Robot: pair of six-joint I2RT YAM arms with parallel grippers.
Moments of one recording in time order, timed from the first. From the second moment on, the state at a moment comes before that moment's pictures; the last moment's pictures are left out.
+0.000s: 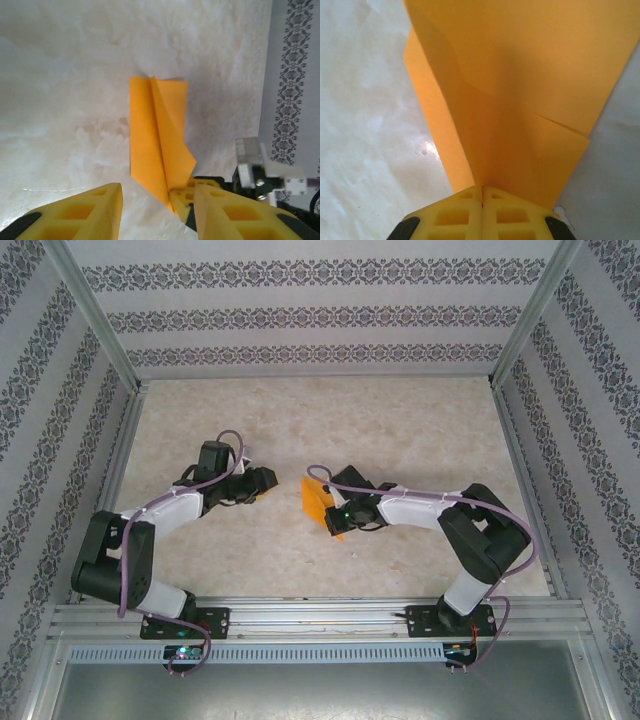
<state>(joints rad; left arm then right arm) -0.22 1.48 0.71 -0.04 0.65 -0.77 0.71 1.68 0.84 -0.26 -0.26 0.40</state>
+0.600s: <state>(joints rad) -0.40 1.71 0.77 0.09 0.68 -0.85 0.59 1.71 0.76 -0.08 -0.60 0.45</state>
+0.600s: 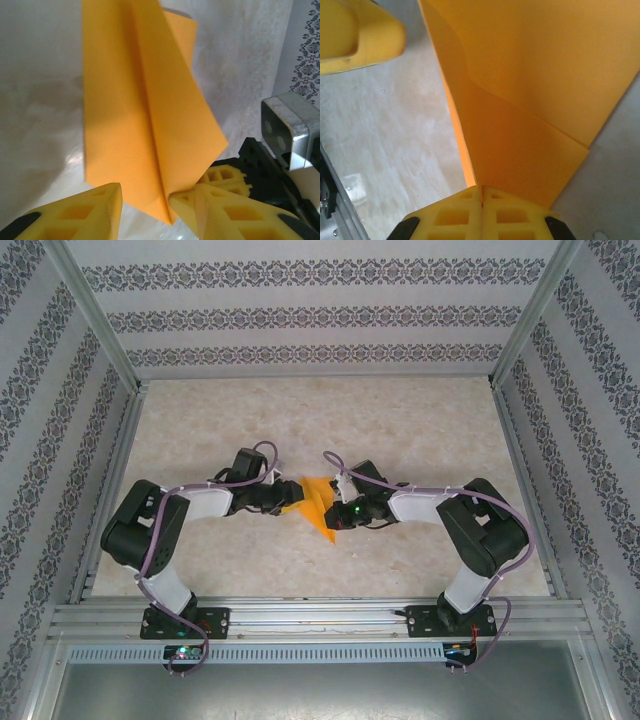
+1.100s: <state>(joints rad) -0.45 1.84 0.89 0.11 0.63 -0.87 0.56 1.73 0.74 -0.02 -0.66 0.47</state>
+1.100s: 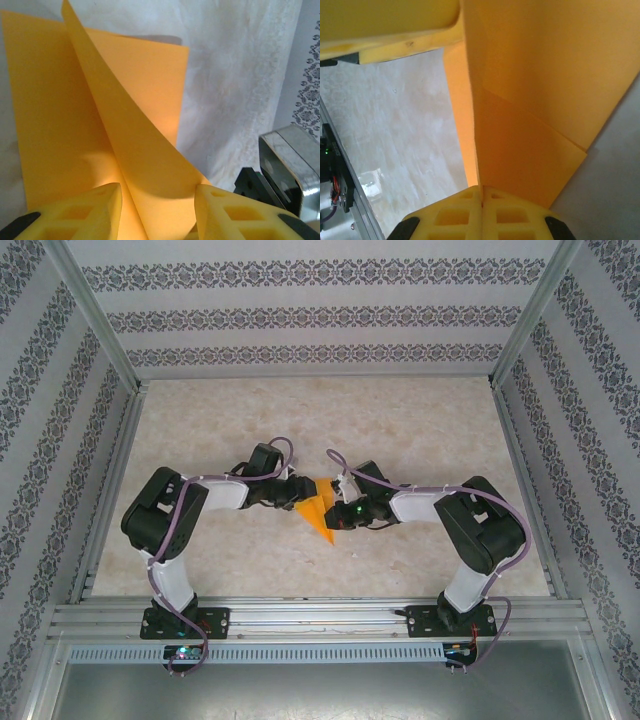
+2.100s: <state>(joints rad) -0.46 1.89 1.00 -0.06 0.56 -0.83 0.55 1.75 0.73 0.02 -0.70 0.50</state>
